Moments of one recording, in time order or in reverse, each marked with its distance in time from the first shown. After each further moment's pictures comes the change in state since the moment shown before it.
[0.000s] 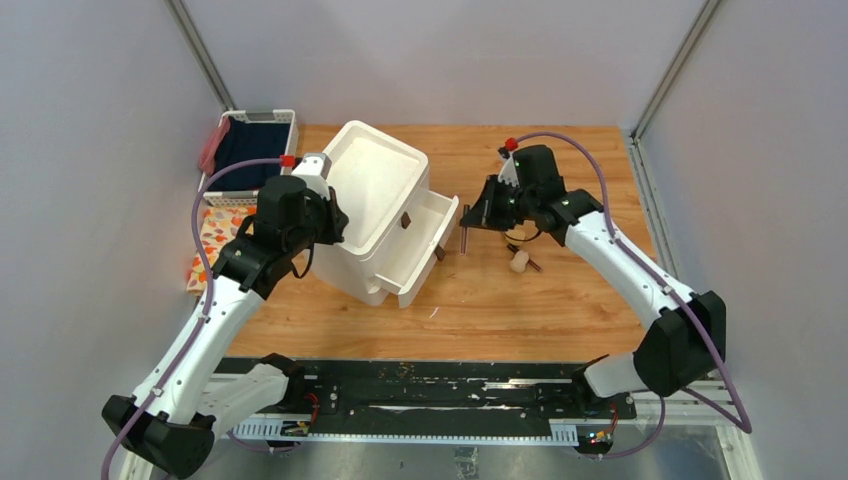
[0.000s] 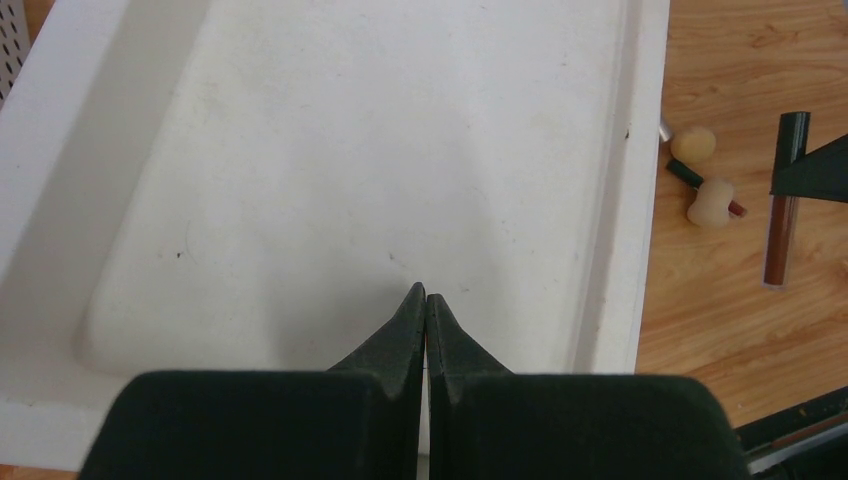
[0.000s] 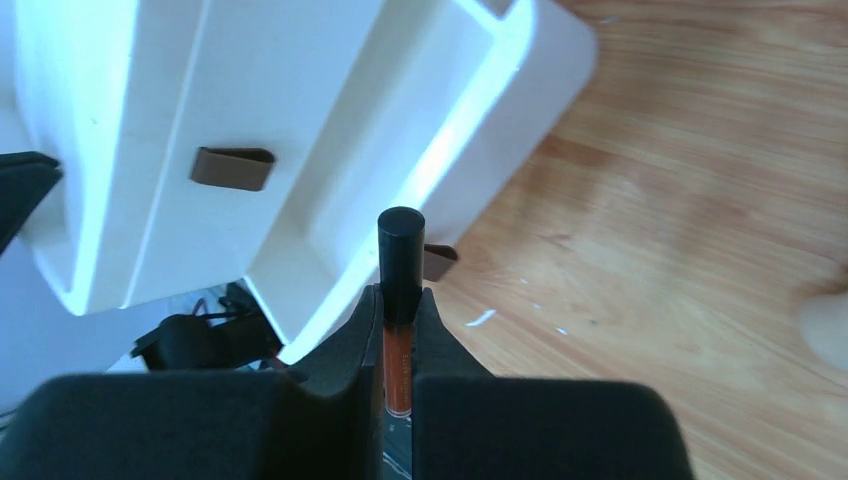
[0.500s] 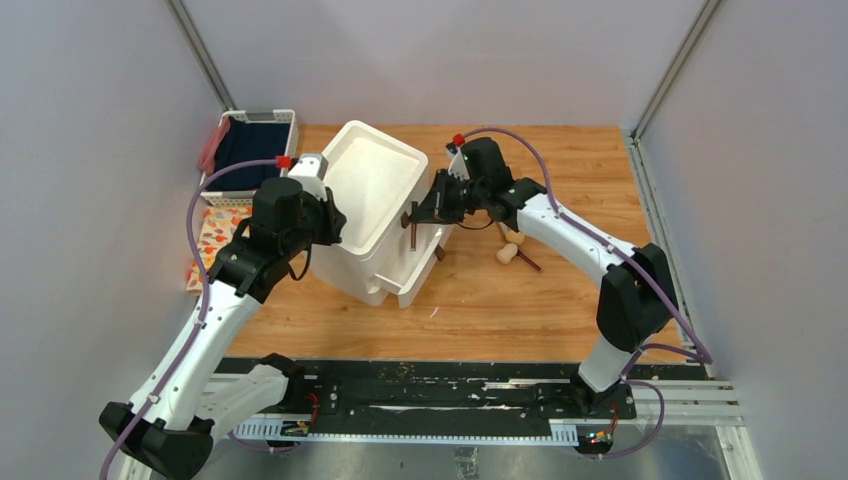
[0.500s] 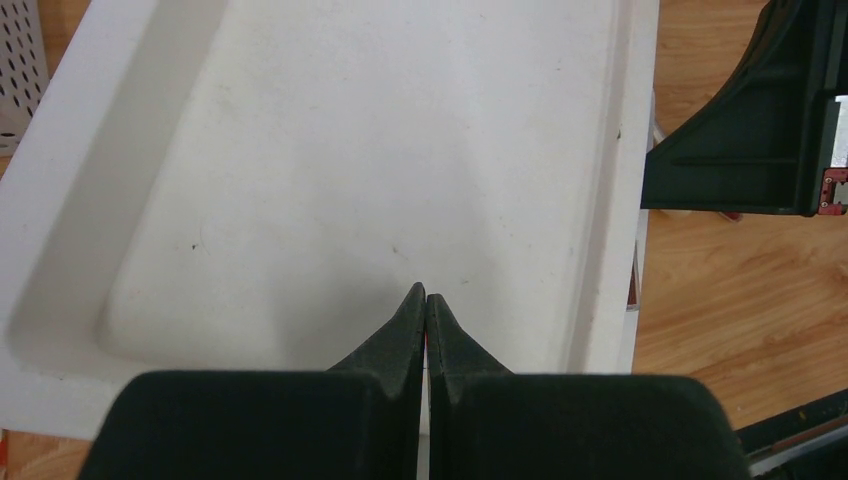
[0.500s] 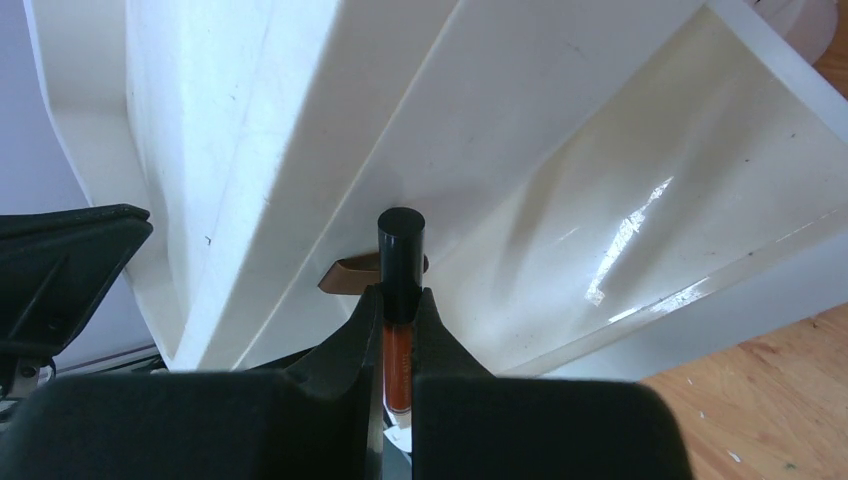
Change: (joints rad) left arm 0.000 -0.022 0.000 -0.004 -0.008 0.005; right arm 0.157 0.284 0.160 0.219 -0.142 0.182
